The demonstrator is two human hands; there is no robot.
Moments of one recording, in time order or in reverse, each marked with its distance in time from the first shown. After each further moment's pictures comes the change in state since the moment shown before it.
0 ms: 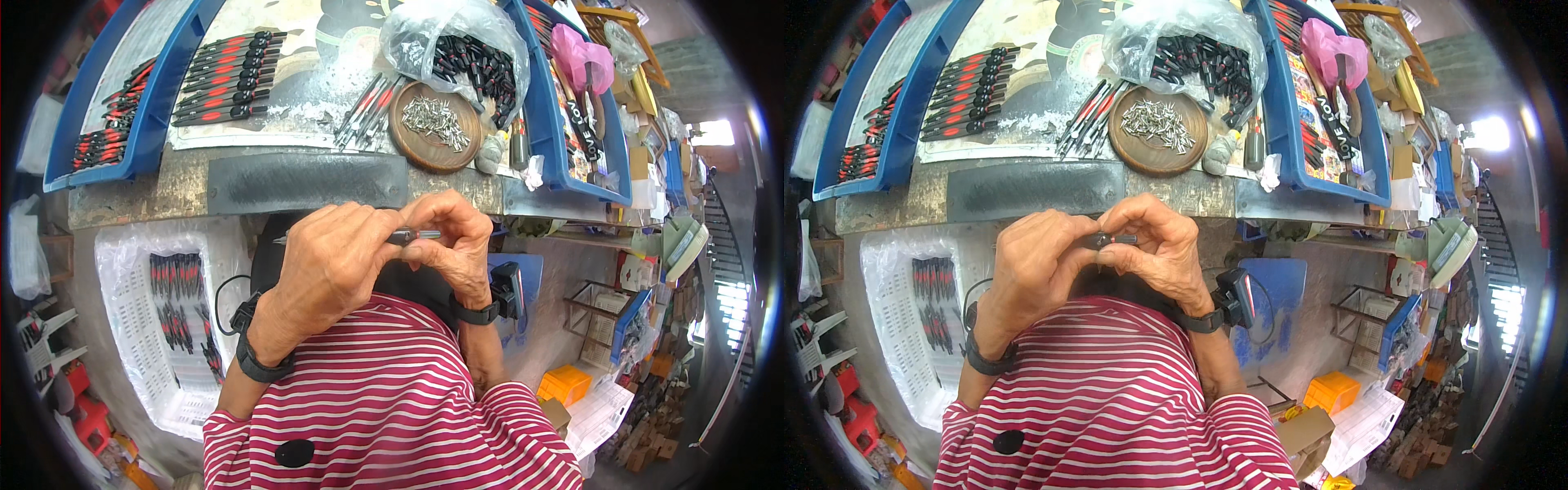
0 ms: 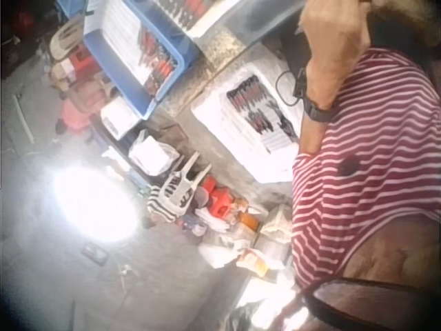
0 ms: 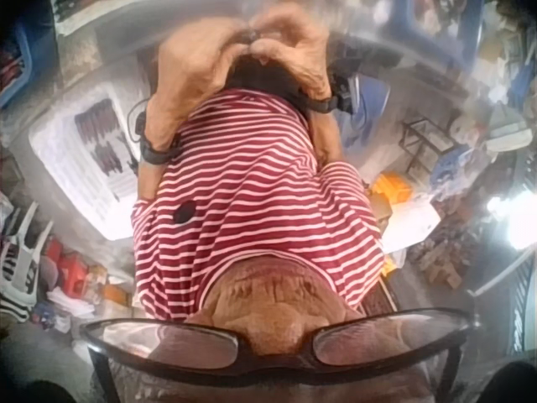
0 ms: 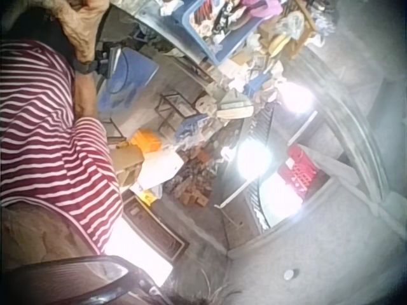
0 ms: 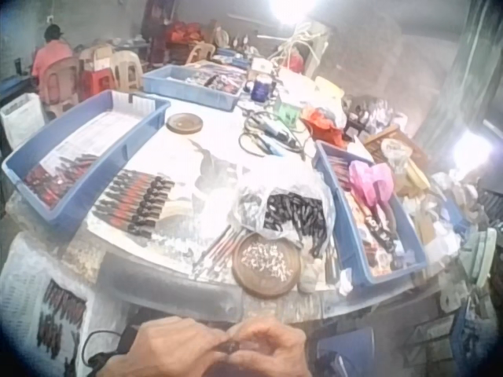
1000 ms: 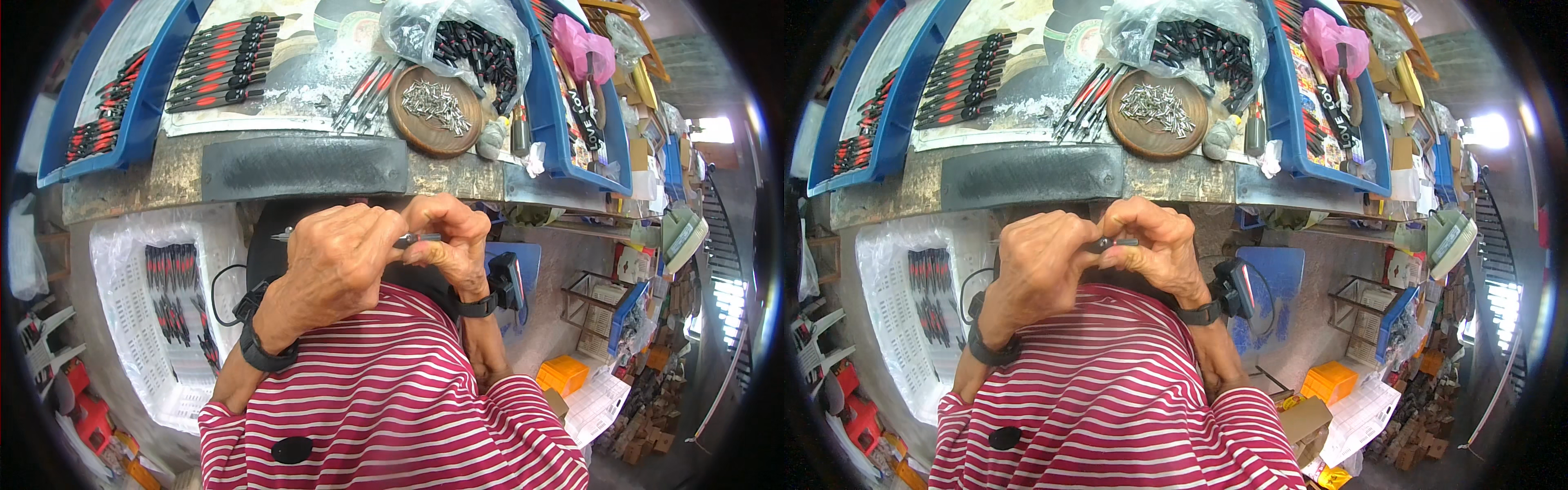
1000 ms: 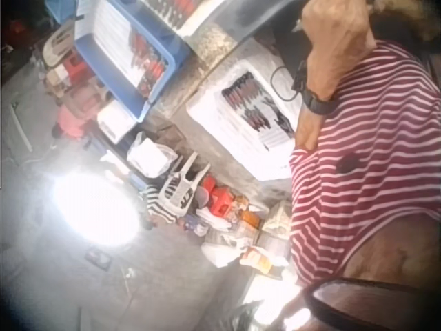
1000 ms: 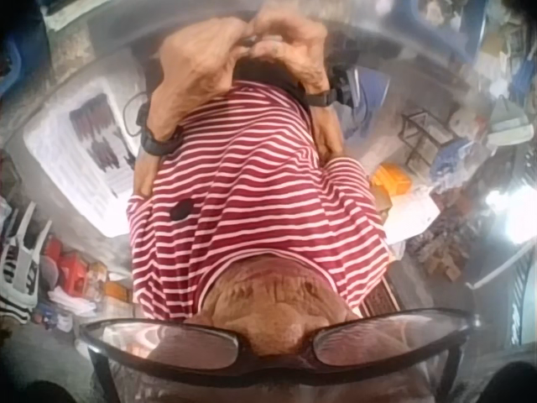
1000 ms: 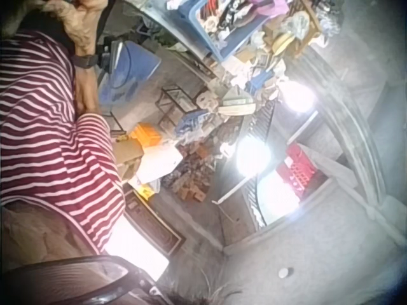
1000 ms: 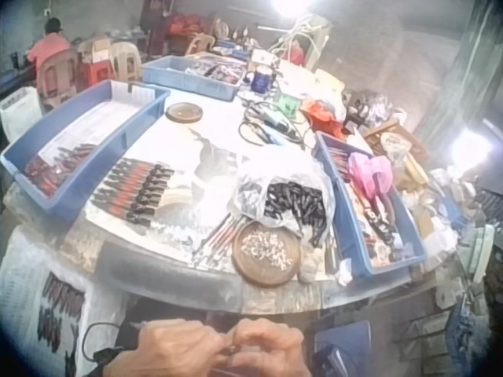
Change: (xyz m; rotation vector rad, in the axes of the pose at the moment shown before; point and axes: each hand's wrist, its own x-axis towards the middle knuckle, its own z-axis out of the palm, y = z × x) left_hand -0.009 0.001 0.009 0.018 -0.031 0.039; right_hand -0.011 0.002 0.000 -0.083 -0.032 -0.001
